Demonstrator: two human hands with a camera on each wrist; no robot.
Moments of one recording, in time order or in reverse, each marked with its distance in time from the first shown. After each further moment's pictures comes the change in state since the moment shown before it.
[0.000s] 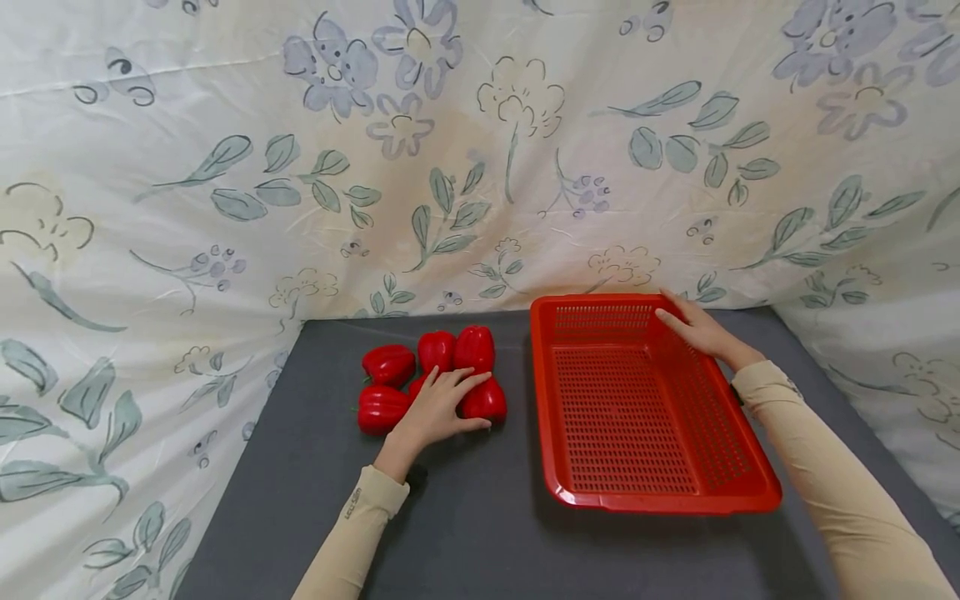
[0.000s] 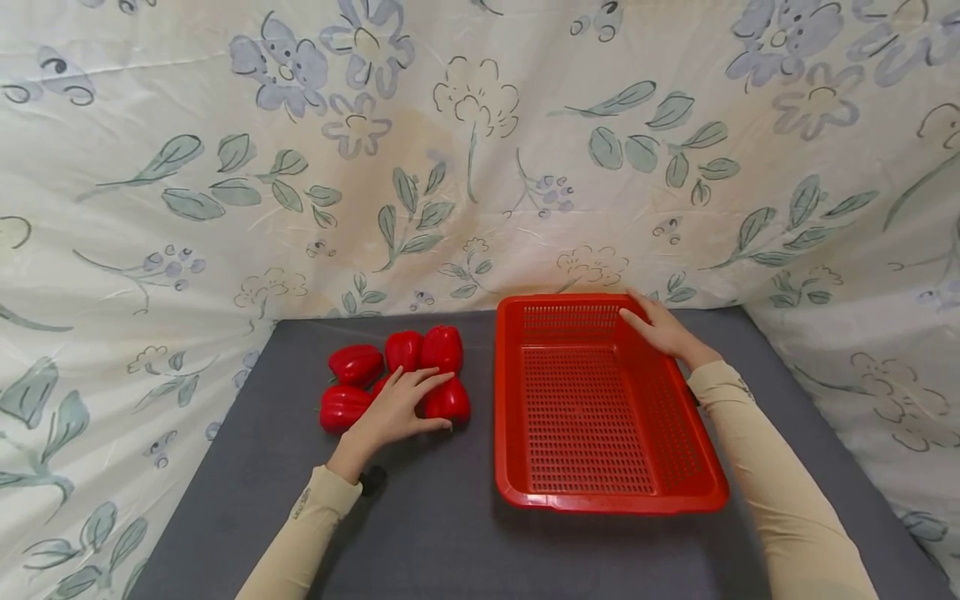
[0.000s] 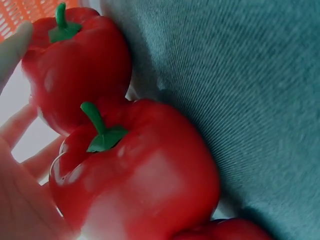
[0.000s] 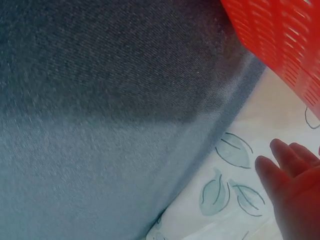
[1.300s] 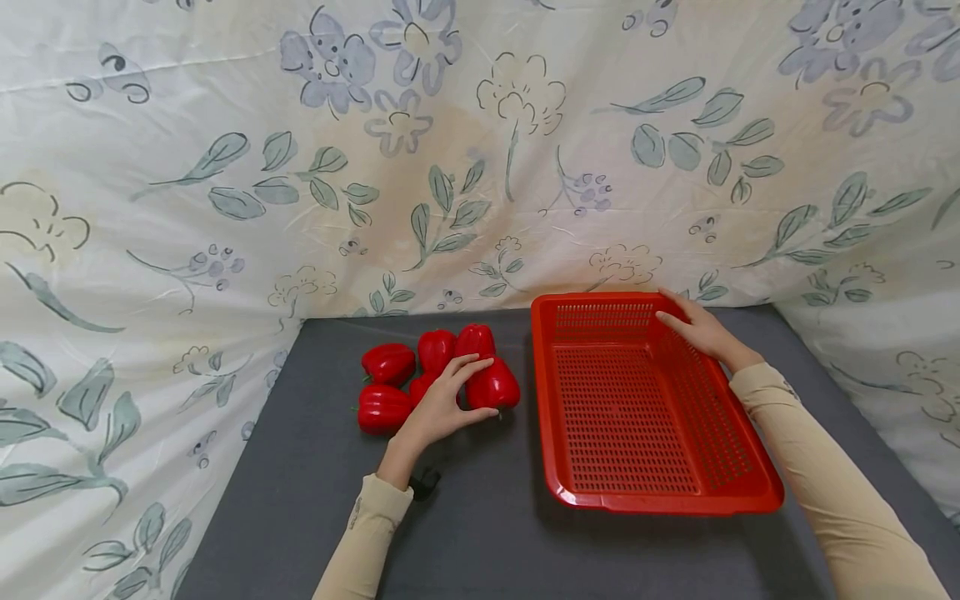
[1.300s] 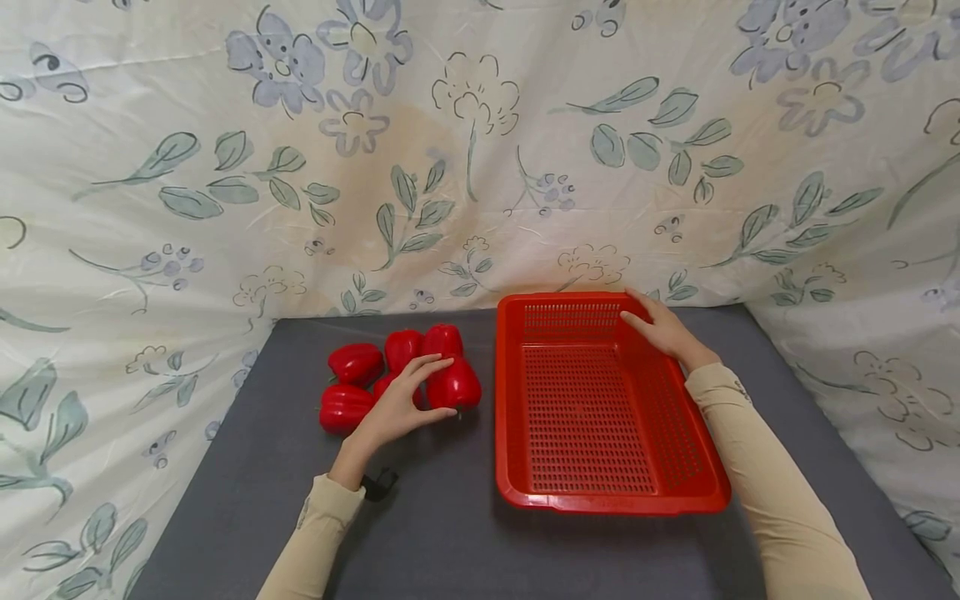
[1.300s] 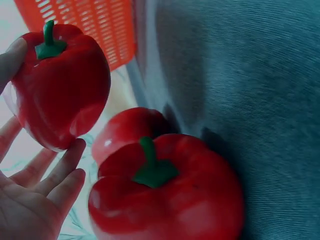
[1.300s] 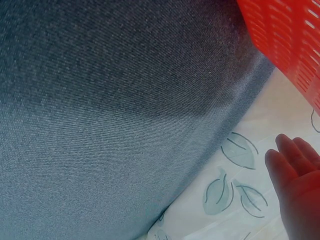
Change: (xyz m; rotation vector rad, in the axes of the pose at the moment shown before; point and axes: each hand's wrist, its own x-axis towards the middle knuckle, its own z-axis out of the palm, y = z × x) left_hand 0.003 0.017 -0.011 -0.415 0.140 -0.033; right_hand 0.003 0.006 0.003 0.040 0.011 0.015
